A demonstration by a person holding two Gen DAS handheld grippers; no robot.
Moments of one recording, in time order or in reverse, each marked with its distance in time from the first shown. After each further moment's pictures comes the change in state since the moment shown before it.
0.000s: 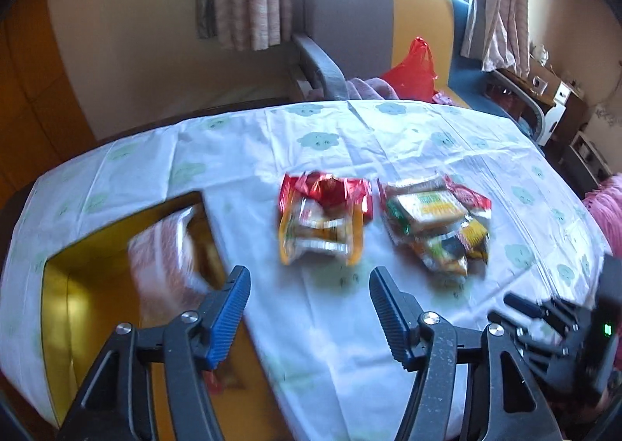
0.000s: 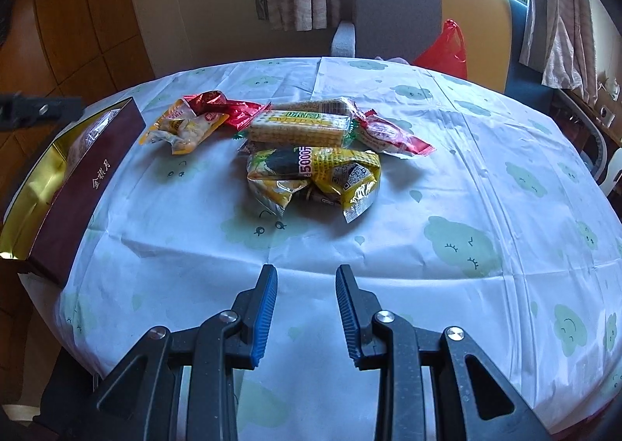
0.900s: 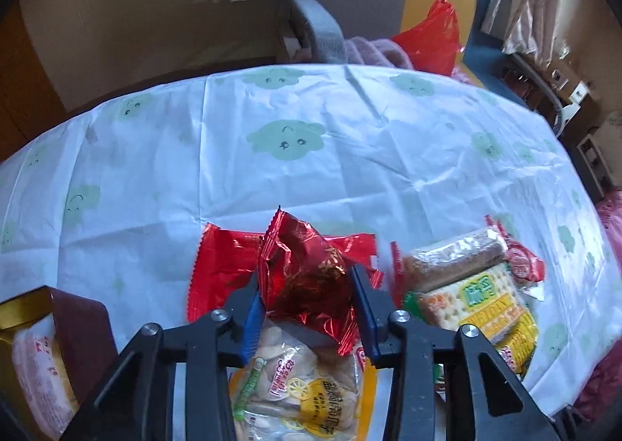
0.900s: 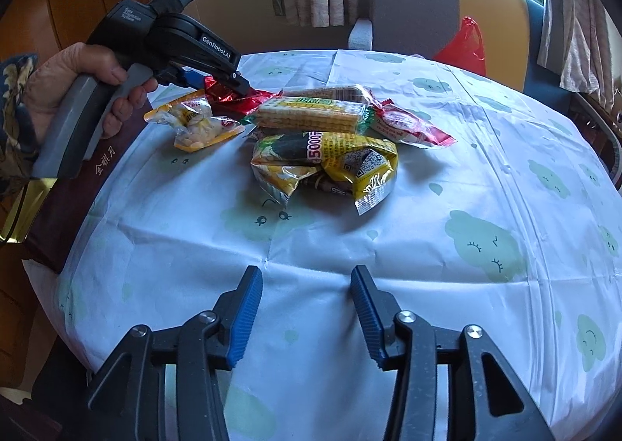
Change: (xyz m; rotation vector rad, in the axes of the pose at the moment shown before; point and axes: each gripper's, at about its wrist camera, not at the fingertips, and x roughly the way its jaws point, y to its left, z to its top) left arm 0.153 -0.026 0.075 -0.052 0.125 -0.063; right arm 0.016 -0.004 -0.006 -0.036 -0.006 0.066
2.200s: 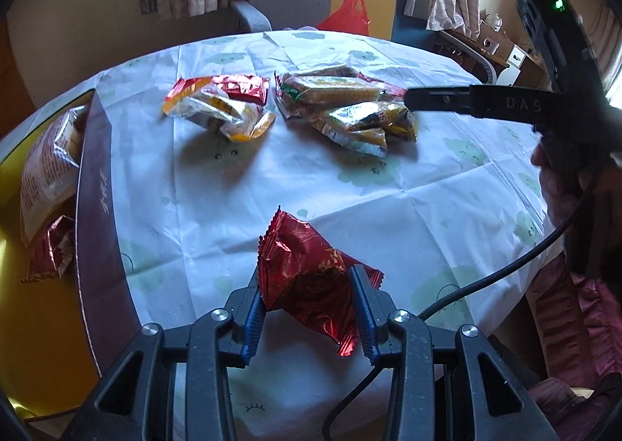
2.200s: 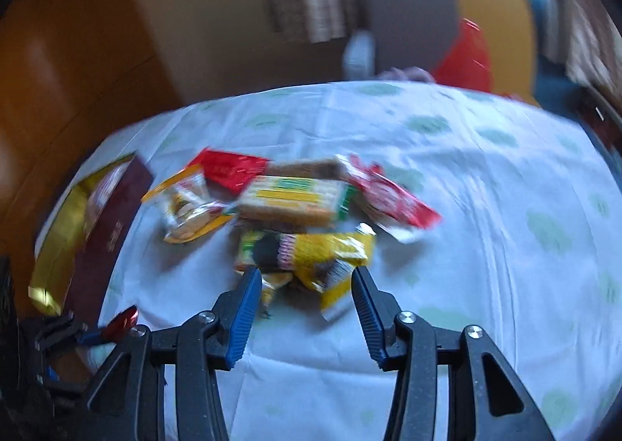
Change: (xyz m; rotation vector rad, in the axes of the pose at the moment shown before) left arm -0.093 -0.043 -0.210 0.125 -0.049 -0.107; right arm -0.007 -0.020 0.086 -0.100 -0.006 0.111
